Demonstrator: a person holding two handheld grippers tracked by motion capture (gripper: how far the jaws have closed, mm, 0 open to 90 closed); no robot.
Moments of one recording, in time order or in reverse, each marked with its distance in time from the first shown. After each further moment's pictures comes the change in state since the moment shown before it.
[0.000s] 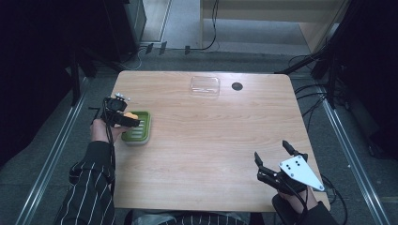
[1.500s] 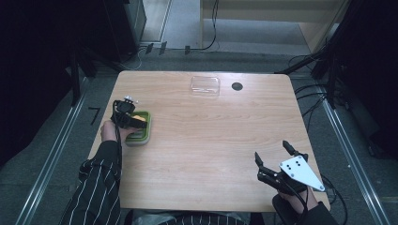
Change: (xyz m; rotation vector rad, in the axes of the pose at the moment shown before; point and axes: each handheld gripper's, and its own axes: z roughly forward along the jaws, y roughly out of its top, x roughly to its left) left arm -0.006 0.002 0.037 0.009 -0.034 -0.003; right arm -0.001 0.000 -0.001 -0.002 -0.003 -0.002
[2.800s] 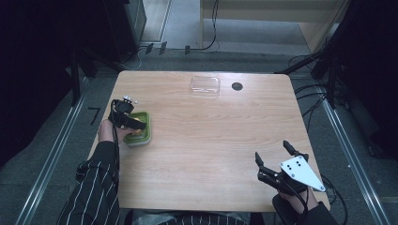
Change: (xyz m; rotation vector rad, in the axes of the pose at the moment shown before) left arm -0.001 -0.002 -0.015 0.021 0.018 0.041; right arm 0.000 0.000 -0.001 -0.004 -0.002 0.003
